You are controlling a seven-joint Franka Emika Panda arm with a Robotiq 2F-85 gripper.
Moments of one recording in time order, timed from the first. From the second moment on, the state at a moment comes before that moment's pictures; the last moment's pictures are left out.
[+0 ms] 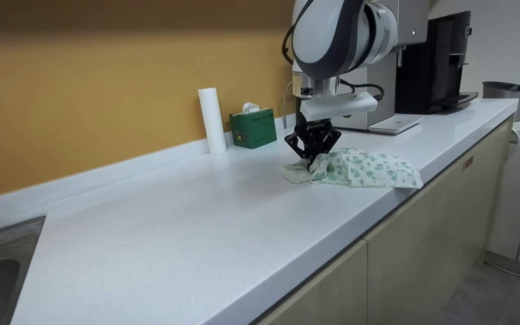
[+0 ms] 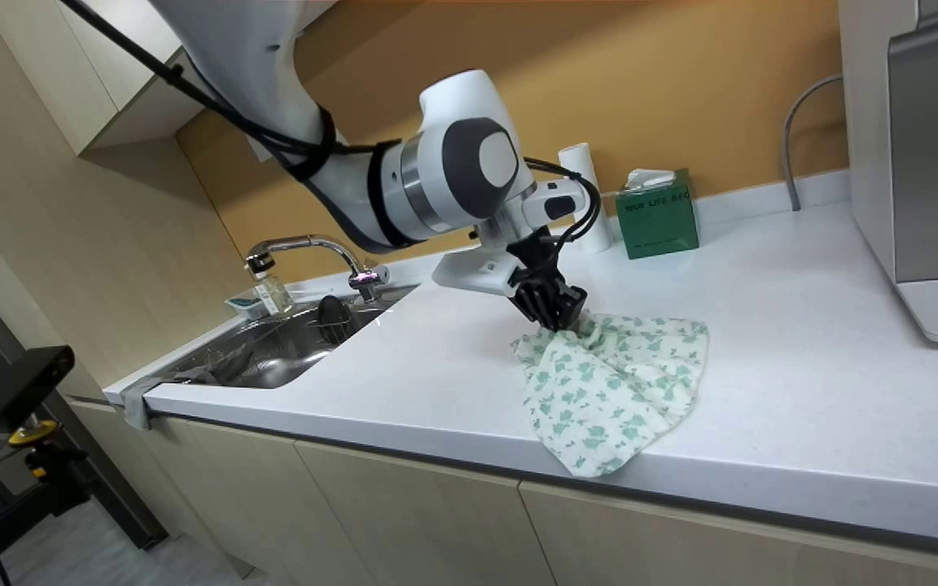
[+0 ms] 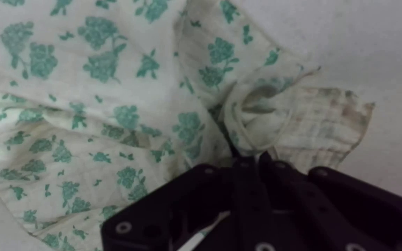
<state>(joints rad) 0.12 0.43 -0.06 -2.07 0.00 2.67 0.43</state>
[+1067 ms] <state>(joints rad) 0.08 0.33 -0.09 -2.07 0.04 2.64 0.39</state>
